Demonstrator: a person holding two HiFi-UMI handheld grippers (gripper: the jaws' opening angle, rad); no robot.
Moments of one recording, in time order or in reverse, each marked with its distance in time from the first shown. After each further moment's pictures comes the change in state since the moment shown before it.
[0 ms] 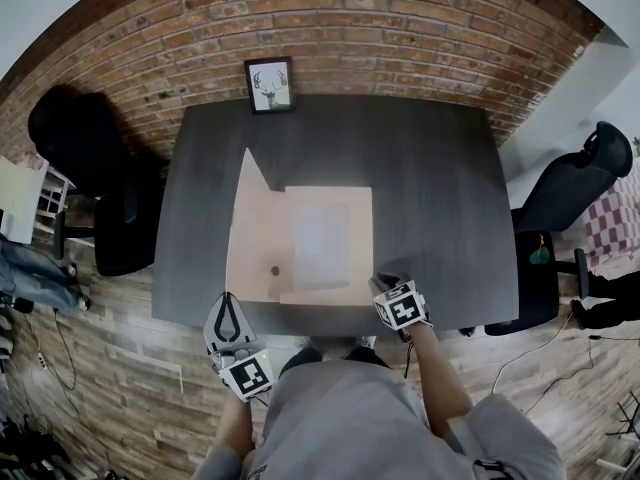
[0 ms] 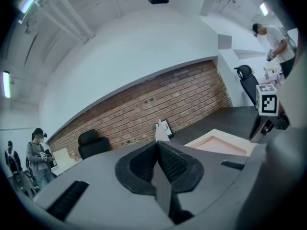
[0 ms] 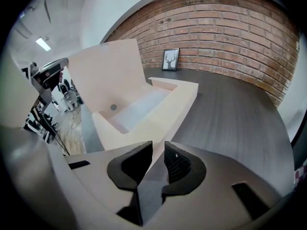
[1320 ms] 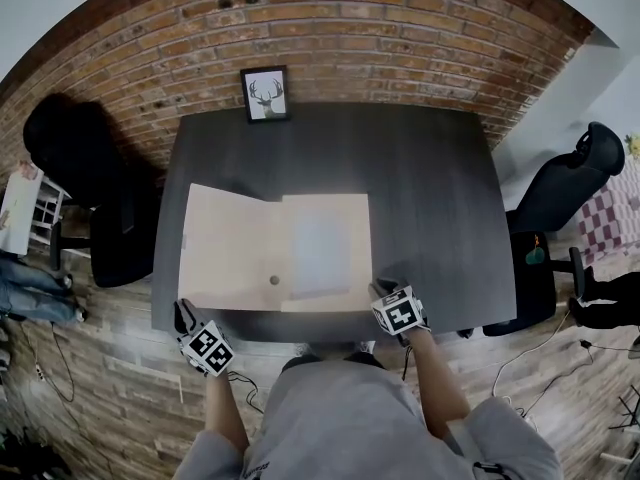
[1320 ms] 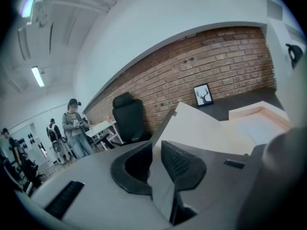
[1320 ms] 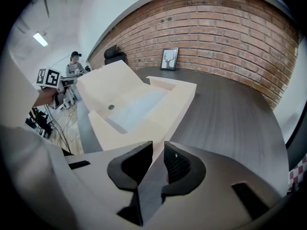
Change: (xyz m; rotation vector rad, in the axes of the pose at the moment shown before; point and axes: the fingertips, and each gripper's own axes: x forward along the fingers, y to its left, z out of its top) left arm 0.031 0.127 -0.147 -0.162 0.395 0.372; right arm -0.001 0.001 0.001 -0.011 0.016 -0.053
